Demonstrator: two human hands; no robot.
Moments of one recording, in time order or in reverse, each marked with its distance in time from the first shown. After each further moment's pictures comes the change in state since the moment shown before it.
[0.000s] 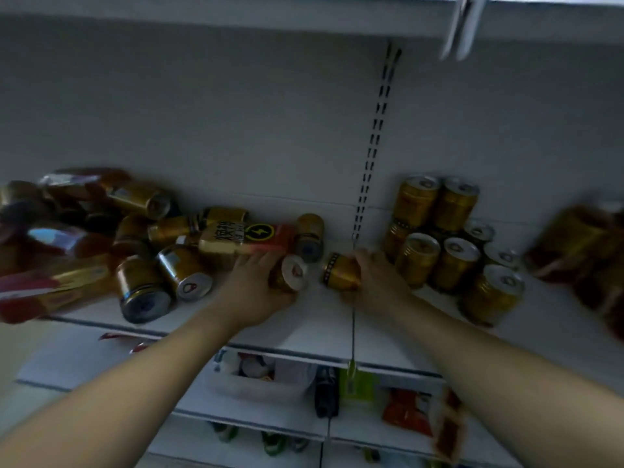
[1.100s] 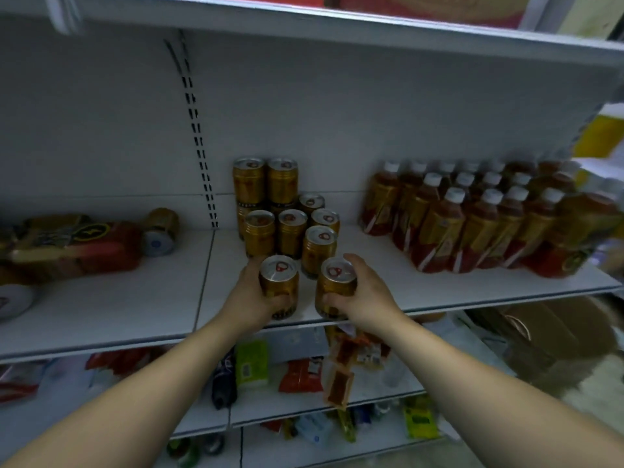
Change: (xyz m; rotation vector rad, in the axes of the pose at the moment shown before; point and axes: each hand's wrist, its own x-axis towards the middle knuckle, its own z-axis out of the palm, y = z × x) left_hand -0.015 0.204 0.135 -0.669 -0.091 0.073; right_hand -0.171 0.173 -0.058 0.458 0.249 0.289
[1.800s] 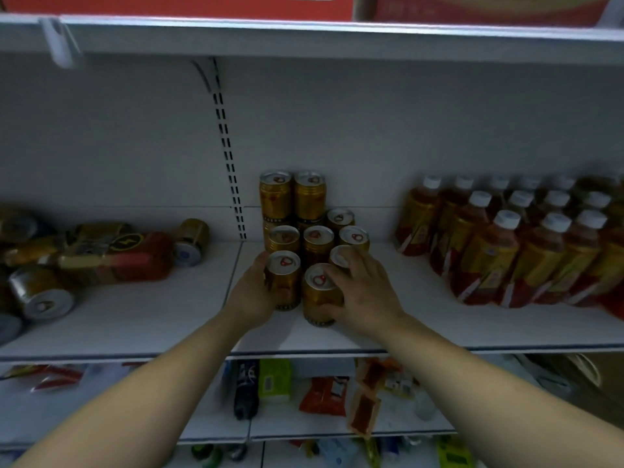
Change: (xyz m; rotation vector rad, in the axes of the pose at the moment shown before) left_hand 0.042 -0.008 -0.028 0.005 0.051 -0.036; right_hand 0.052 -0.031 0.009 -0.601 -0.054 -0.508
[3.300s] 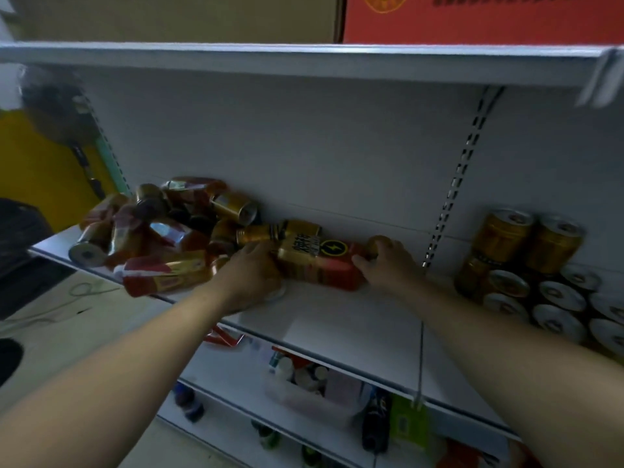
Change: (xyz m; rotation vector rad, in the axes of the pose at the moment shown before) left_hand -0.076 -0.072 -0.314 0.783 0.194 -0.311; right_hand 0.208 -0.241 0.065 0.275 -0.135 0.117
